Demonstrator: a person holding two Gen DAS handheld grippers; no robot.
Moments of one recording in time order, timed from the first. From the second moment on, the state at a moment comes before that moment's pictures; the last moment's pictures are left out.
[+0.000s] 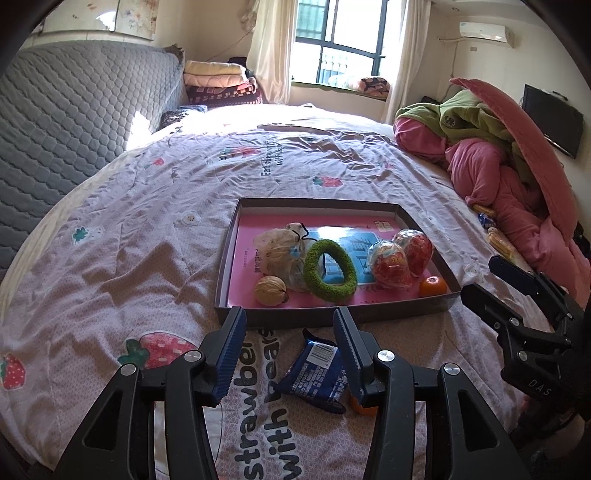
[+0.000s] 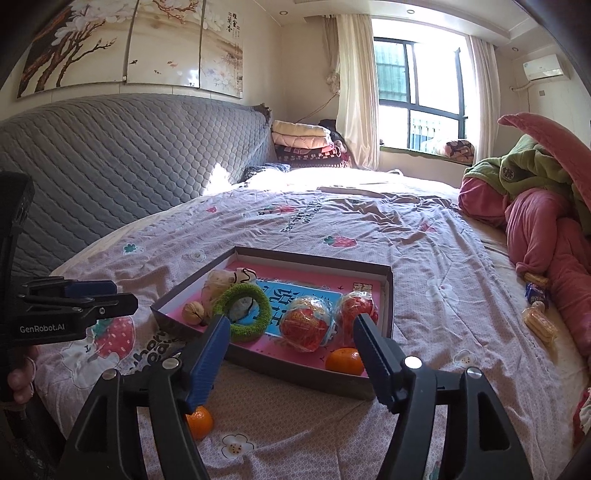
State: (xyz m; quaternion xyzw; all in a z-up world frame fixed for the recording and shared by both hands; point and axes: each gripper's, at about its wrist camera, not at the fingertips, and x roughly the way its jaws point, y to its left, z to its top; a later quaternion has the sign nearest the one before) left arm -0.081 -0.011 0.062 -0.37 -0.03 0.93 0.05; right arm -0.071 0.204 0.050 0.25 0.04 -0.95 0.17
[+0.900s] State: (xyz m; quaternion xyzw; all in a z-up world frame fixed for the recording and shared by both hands) left arm -0.065 -0.005 0.036 -0.41 -0.01 0.91 0.06; right arm -0.032 0.168 0.019 0.29 0.10 -0.93 0.22
